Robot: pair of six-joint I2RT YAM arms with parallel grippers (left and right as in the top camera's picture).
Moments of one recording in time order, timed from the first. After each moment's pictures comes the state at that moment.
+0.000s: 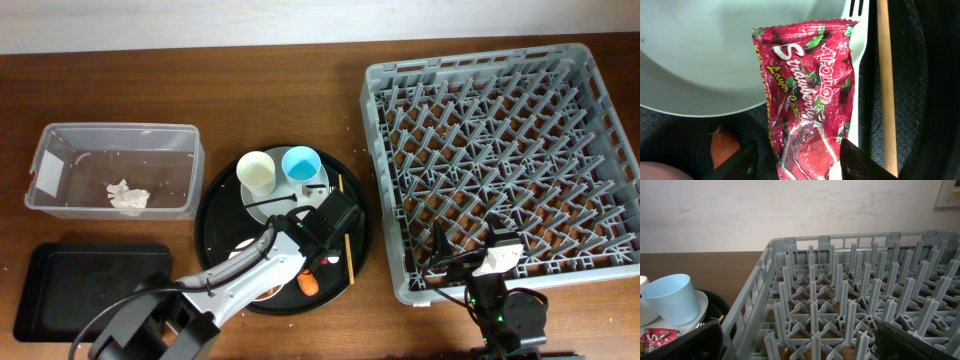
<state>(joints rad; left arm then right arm) -0.79 1.68 0.96 -0.53 -0.25 -0.76 0.09 0.01 0.01 -0.07 -0.04 0.07</state>
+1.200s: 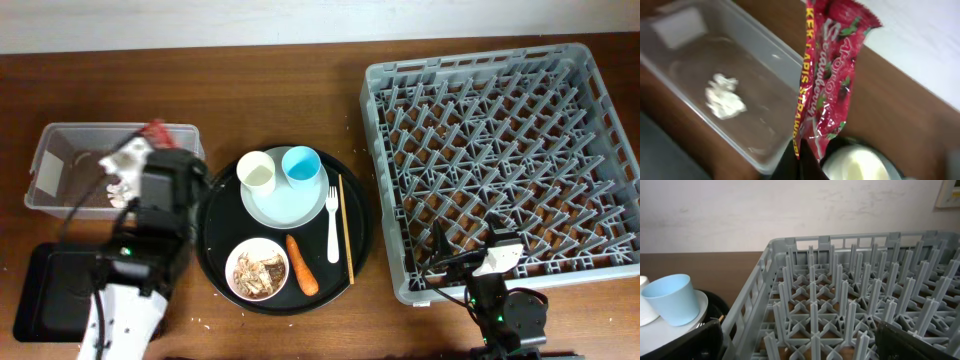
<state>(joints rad) -0.16 1.10 1.00 -0.62 -0.47 -0.70 0.09 0.01 0.01 -0.07 -0.04 0.08</state>
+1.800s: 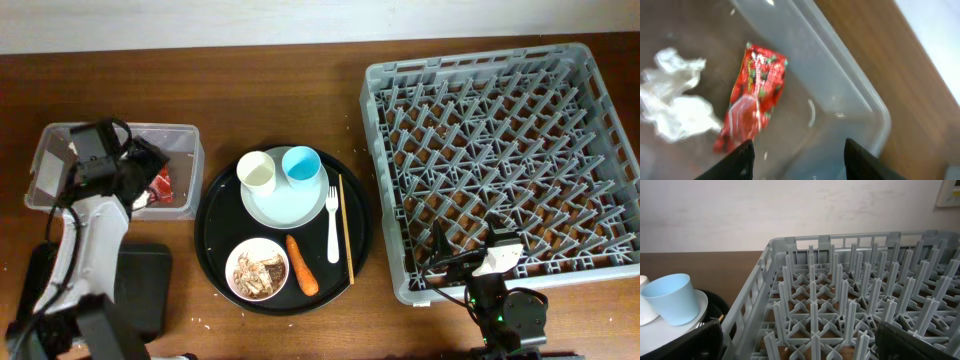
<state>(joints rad) 0.26 1.57 1.07 -0.40 0.10 -0.62 0.09 0.01 0.01 -0.07 -0.04 0.07</state>
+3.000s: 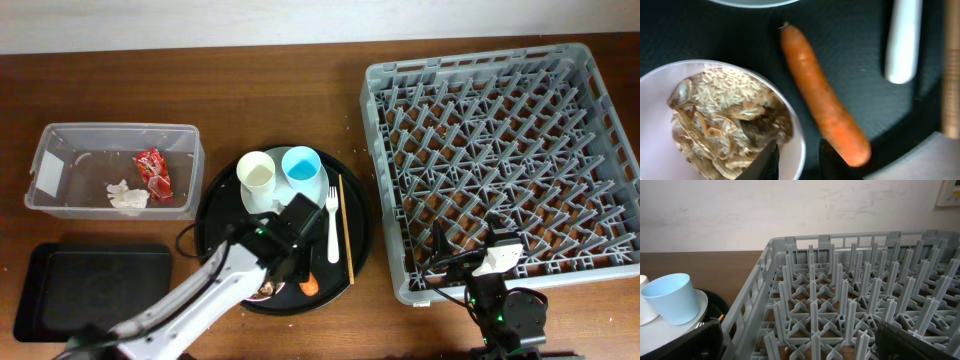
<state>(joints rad) -0.70 1.45 0.91 -0.87 -0.07 -0.57 0.09 0.02 0.01 -0.07 -0.04 0.07</state>
